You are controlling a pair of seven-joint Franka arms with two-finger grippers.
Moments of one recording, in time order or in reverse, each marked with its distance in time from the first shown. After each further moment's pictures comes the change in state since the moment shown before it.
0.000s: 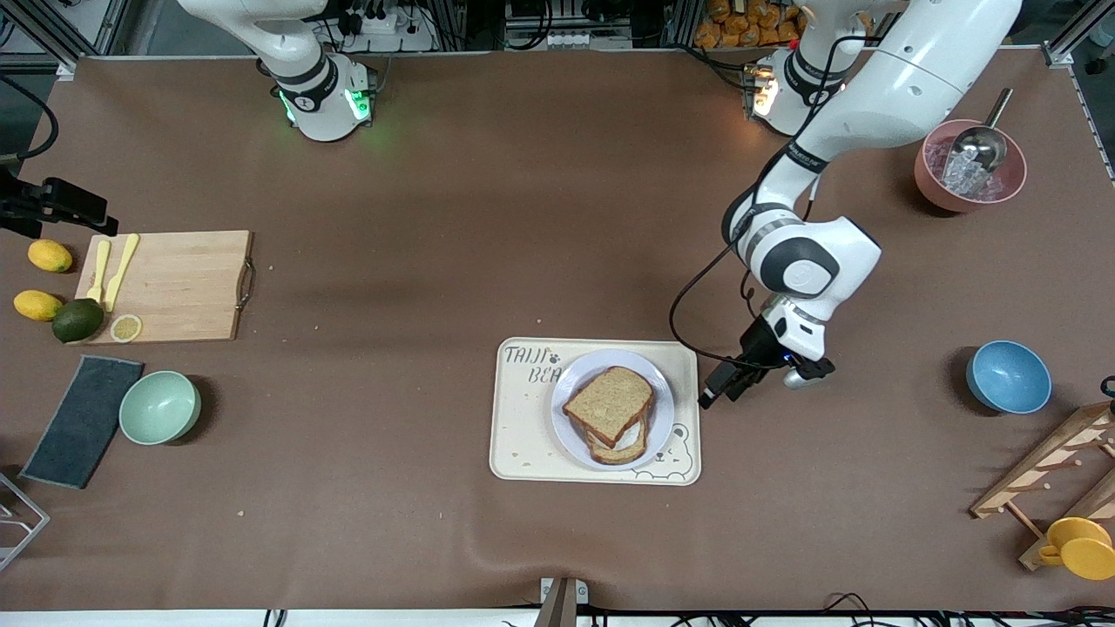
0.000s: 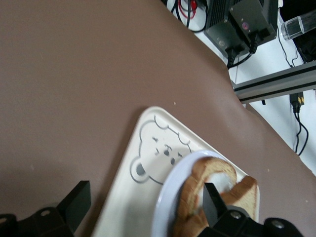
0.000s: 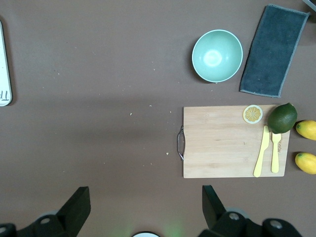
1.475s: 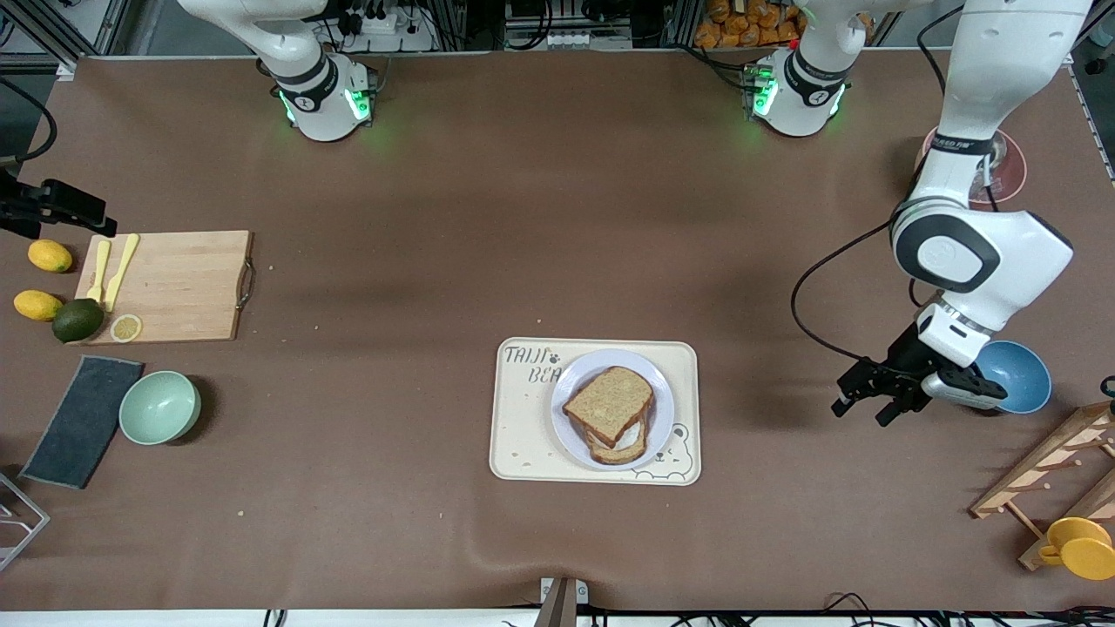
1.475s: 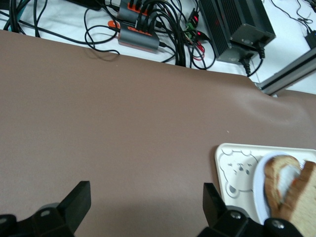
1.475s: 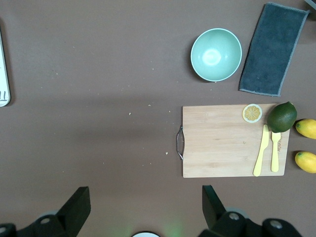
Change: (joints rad) left arm 0.002 -0.252 0.374 -0.149 0.717 -0.364 -0.167; right arm -0.002 0.006 -0.004 0.000 0.000 0.000 0.000
